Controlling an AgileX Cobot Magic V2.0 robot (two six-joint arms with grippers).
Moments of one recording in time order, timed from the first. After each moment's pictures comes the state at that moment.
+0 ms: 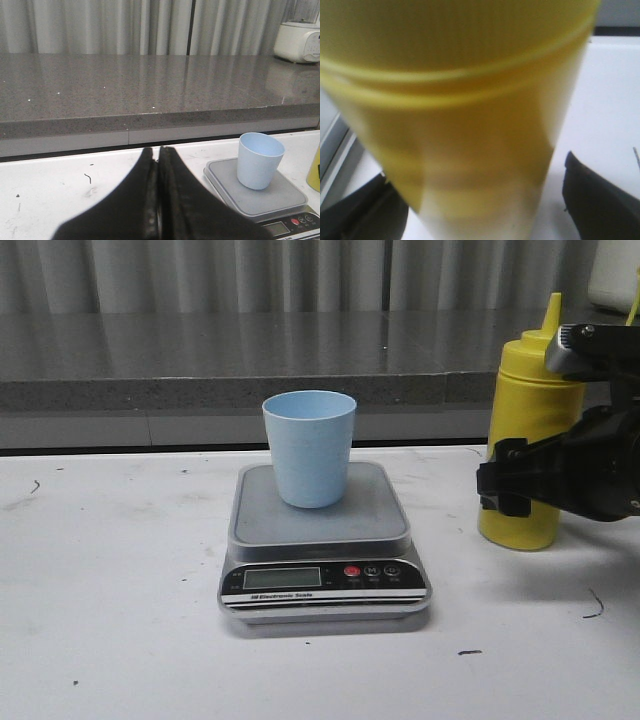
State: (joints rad) left arm -0.19 0.05 -0.34 -0.15 0.41 0.07; right arm 0.31 1.76 -0.48 0.22 -0.82 0.03
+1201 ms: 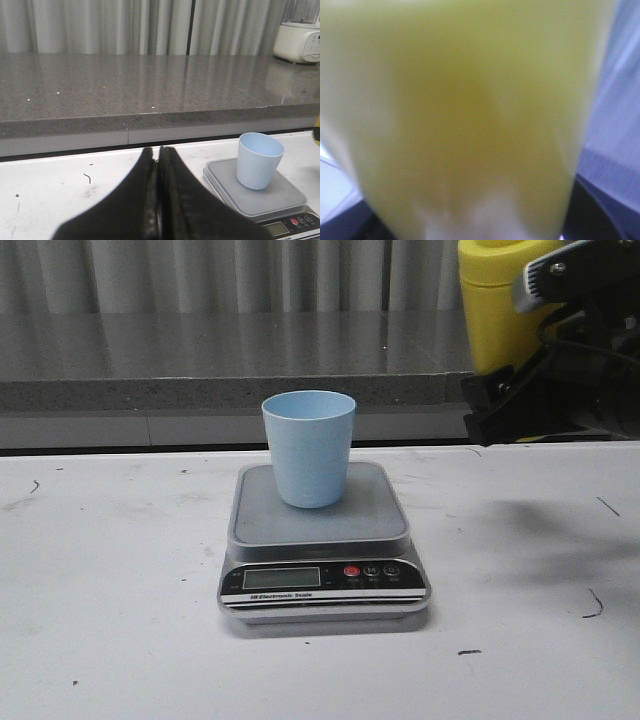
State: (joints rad) left arm -0.19 0.05 -0.34 -0.15 0.41 0.07; right arm 0.31 1.71 -0.54 0.11 -1.05 -0.41
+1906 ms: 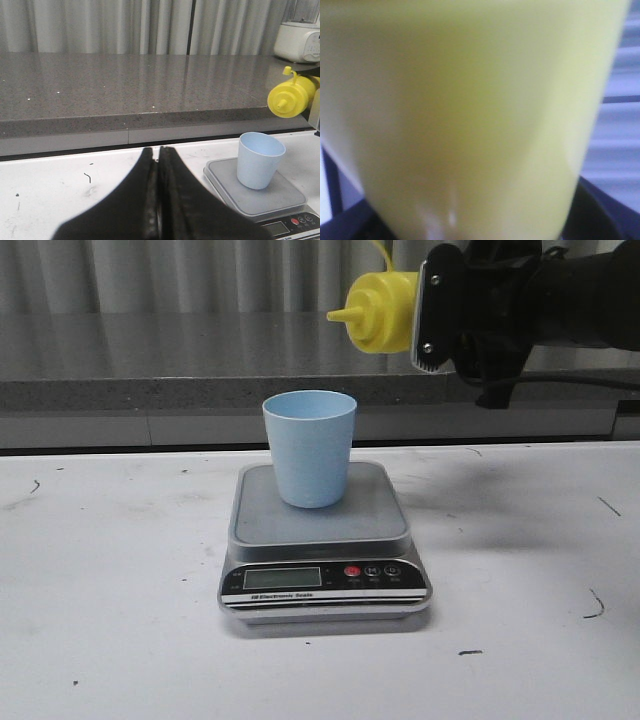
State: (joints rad) left arm -0.19 0.05 -0.34 -0.15 0.41 0.07; right arm 0.31 1.80 -0.94 0.15 -0.75 -1.56
